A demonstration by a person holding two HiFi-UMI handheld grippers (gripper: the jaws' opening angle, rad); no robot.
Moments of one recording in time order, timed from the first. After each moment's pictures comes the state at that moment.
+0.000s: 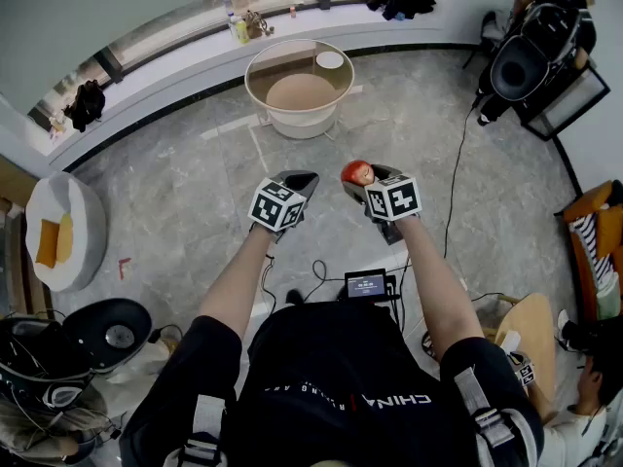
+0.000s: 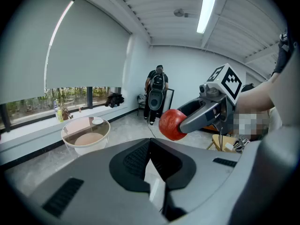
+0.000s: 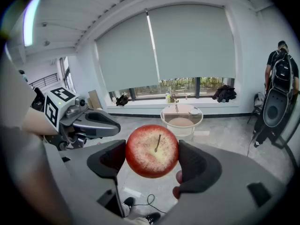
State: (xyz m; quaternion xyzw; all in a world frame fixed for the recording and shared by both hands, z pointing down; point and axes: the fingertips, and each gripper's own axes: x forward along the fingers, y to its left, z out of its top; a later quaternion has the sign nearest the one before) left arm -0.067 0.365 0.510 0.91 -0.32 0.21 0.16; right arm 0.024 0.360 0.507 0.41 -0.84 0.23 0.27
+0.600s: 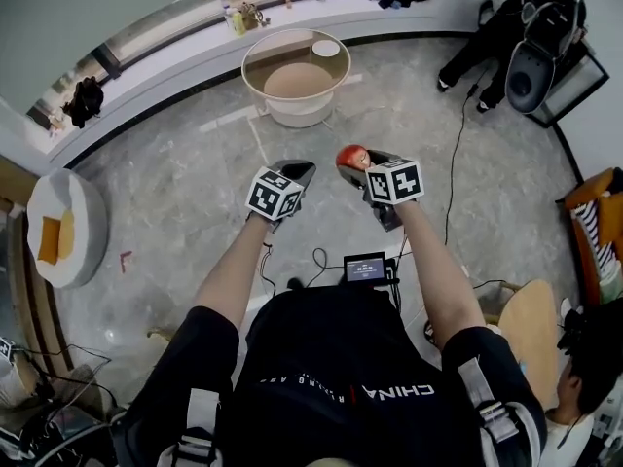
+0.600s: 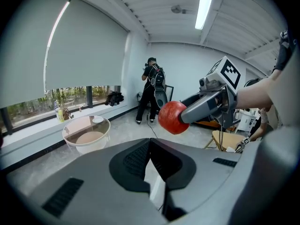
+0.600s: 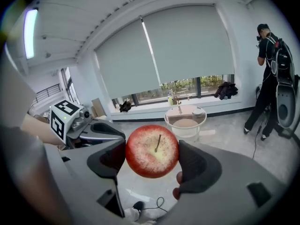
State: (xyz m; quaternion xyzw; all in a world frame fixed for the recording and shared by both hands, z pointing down) left arm -0.061 0.380 0.512 0.91 -0.32 0.23 0.15; right arm 0.024 0.371 0.492 0.40 -0.85 0.25 0.23
